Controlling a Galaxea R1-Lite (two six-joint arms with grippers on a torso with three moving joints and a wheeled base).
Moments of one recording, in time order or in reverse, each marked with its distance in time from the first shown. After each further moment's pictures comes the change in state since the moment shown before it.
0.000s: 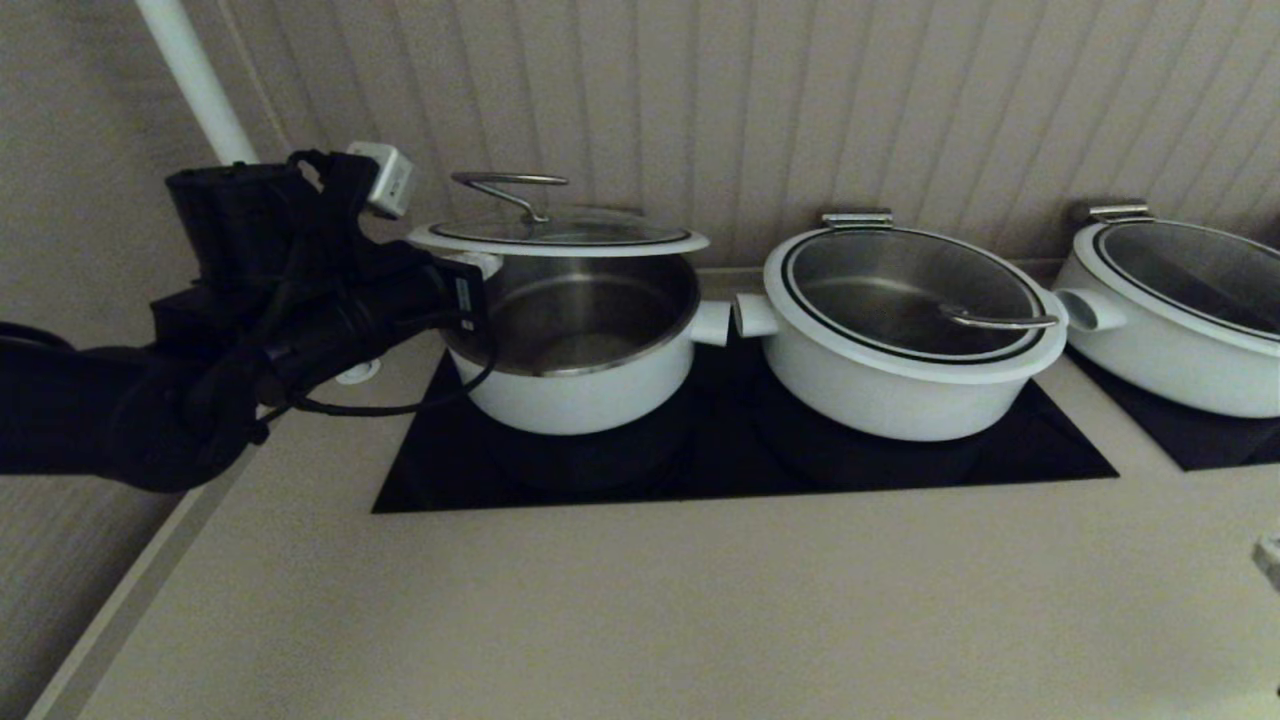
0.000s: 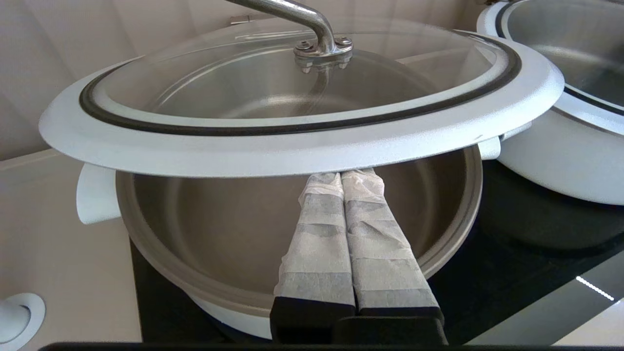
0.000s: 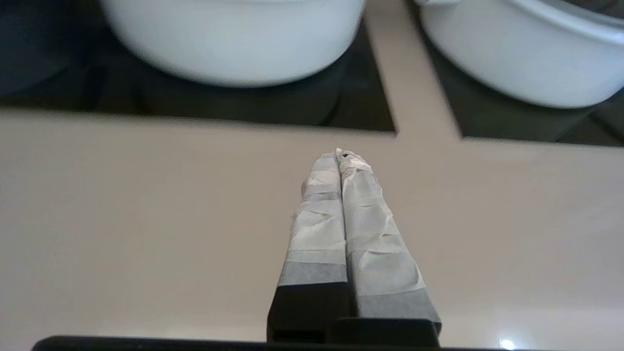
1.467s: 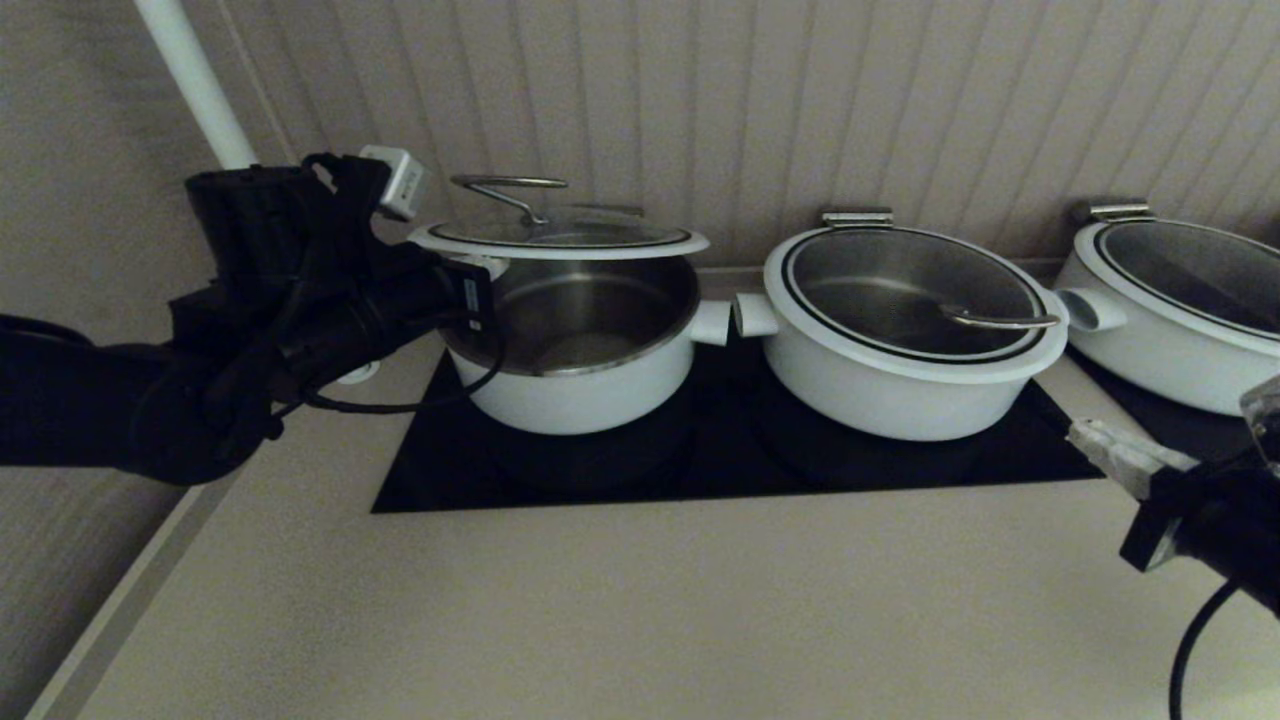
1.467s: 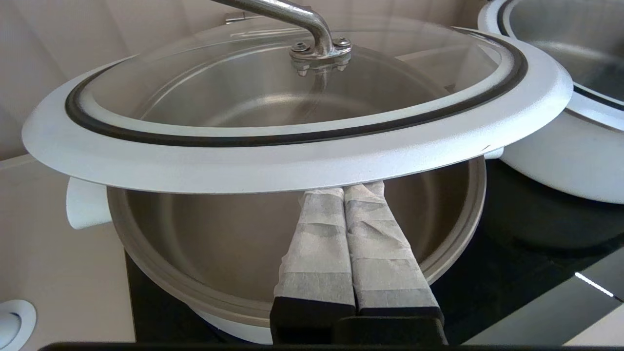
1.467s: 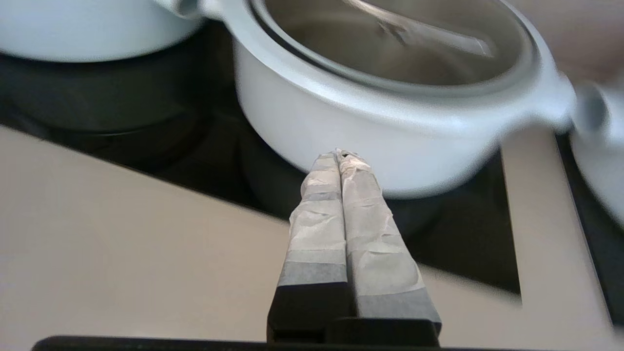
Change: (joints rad) left arm -0.003 0.025 -0.022 0.000 -0.003 0.003; right arm 0.039 0.559 -0.132 -0.496 0.298 -0.043
